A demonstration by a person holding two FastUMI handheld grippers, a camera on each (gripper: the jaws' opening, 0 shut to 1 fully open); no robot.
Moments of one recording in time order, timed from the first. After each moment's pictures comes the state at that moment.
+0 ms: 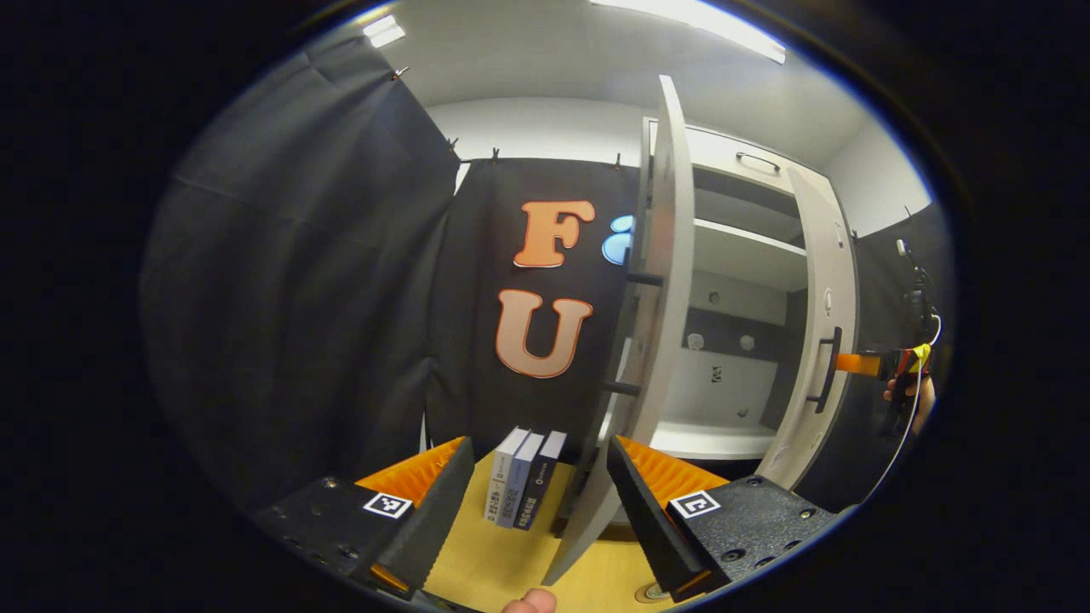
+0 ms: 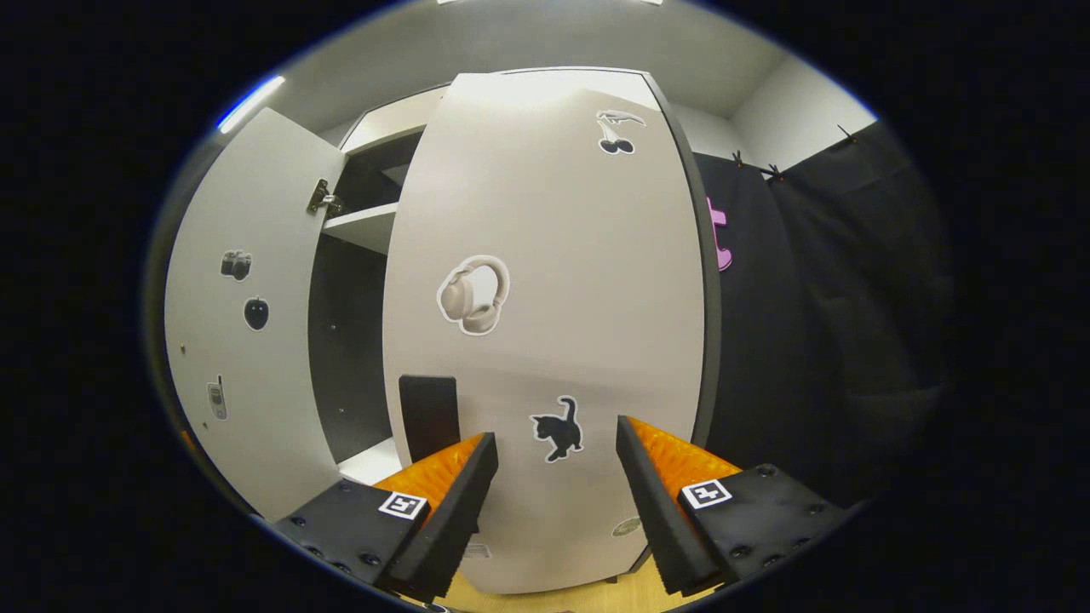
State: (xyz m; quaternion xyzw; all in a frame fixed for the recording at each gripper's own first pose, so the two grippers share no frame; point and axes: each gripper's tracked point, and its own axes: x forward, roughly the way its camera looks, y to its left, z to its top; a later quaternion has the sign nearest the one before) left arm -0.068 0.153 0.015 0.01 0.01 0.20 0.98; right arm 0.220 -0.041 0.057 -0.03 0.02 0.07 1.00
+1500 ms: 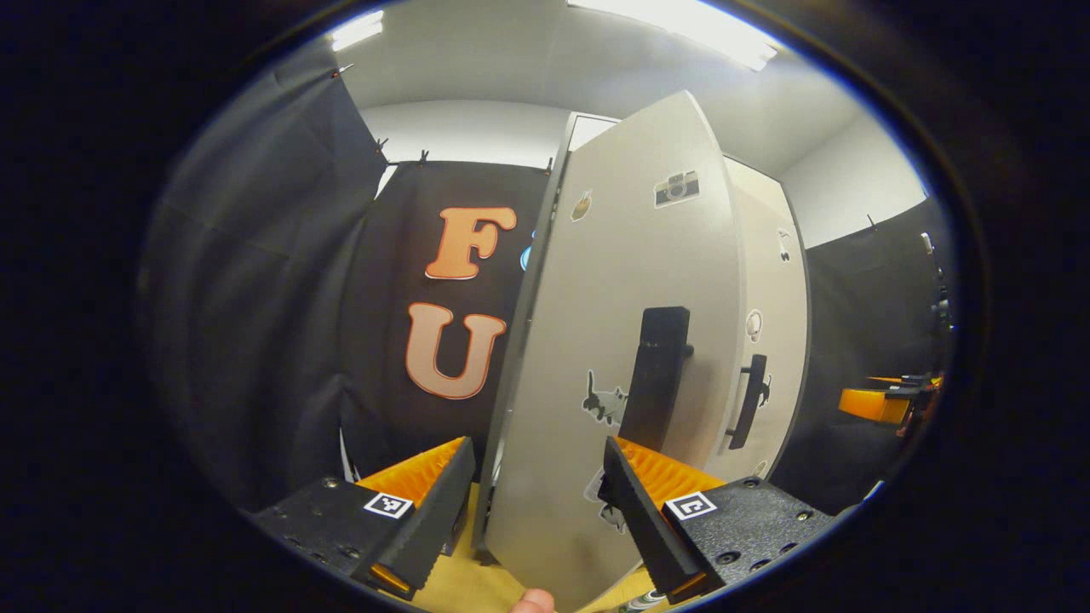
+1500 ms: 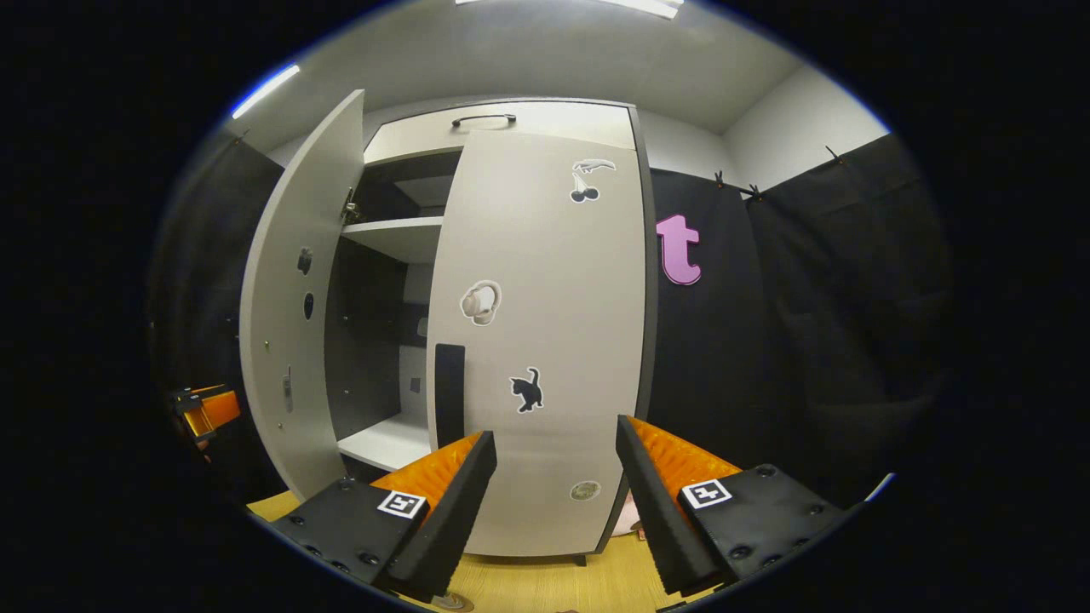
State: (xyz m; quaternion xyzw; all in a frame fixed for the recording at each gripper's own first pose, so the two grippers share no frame) left arm 0.051 0.033 0.034 0.00 -0.02 0.05 1.00; right arm 0.100 -0.090 0.060 -0.05 0.02 0.03 1.00
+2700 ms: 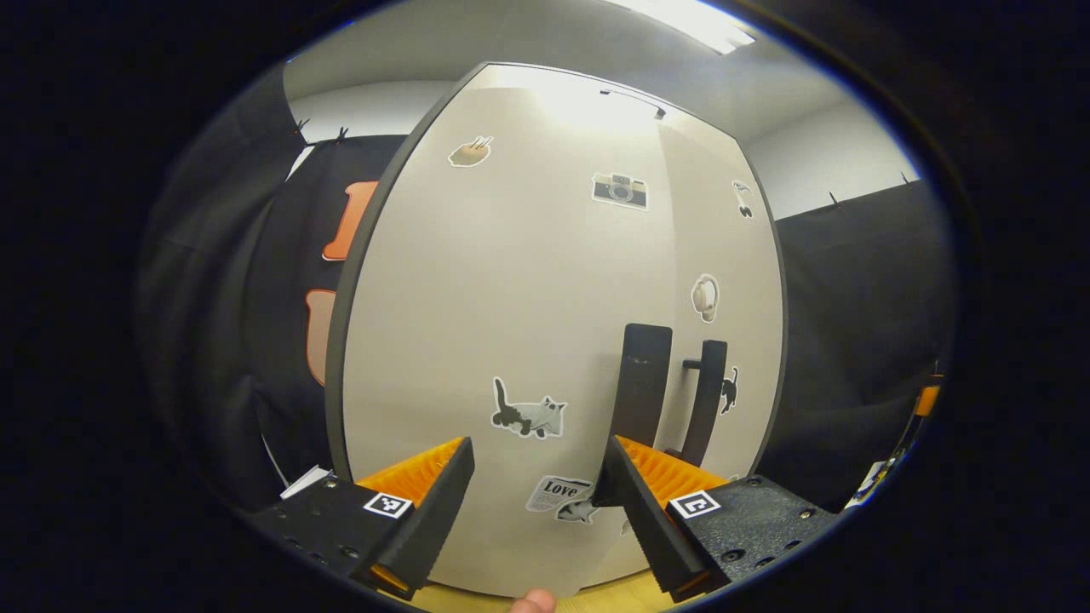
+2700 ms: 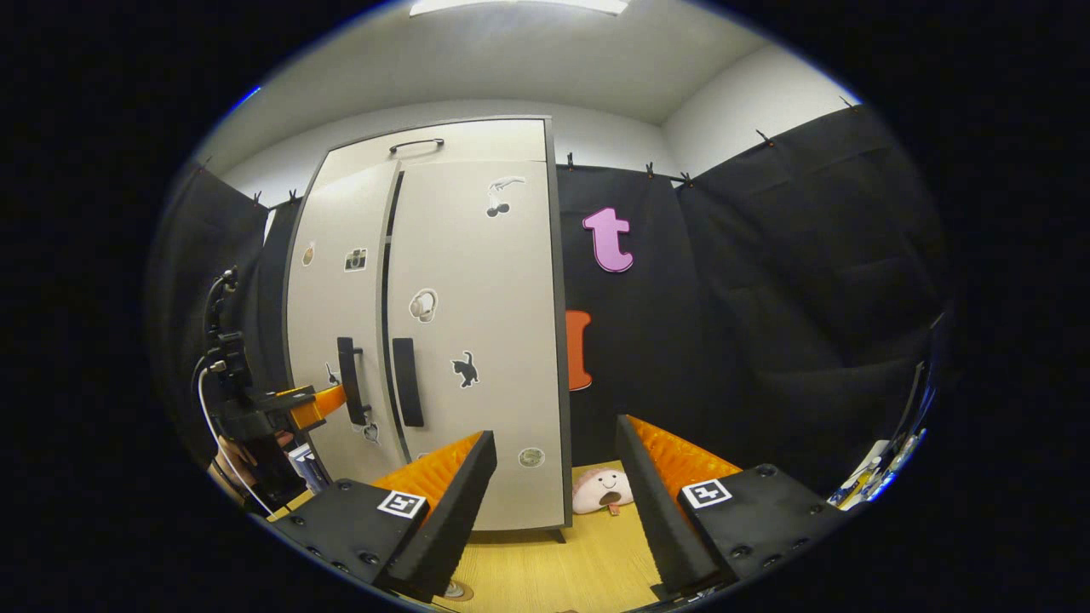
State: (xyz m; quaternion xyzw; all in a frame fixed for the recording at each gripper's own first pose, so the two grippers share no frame) left arm 0.161 -0.059 0.008 0.01 0.02 -0.04 1.00; right arm 0.020 -0.157 0.061 -0.01 0.02 -0.04 1.00
